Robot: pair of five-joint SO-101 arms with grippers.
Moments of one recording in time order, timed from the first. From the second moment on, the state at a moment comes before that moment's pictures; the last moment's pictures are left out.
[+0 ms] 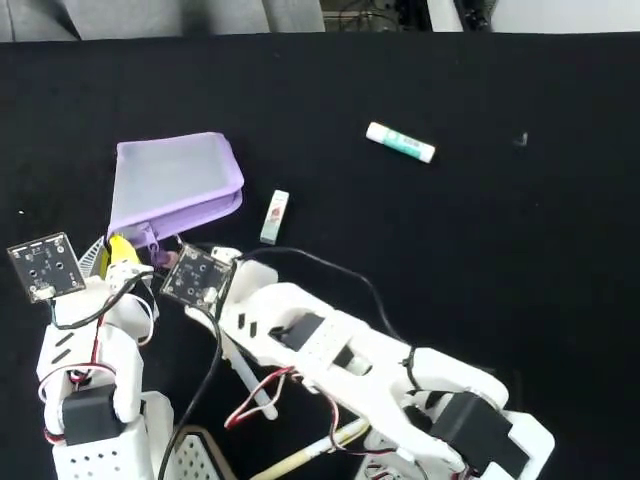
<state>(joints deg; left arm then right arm) -16.1 -103.0 78.0 53.1 8.9 -49.9 -16.1 64.7 -16.0 21.8</state>
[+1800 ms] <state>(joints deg) -15.9 -103.0 77.9 53.1 8.9 -28.0 -47.8 64.2 10.9 19.3</state>
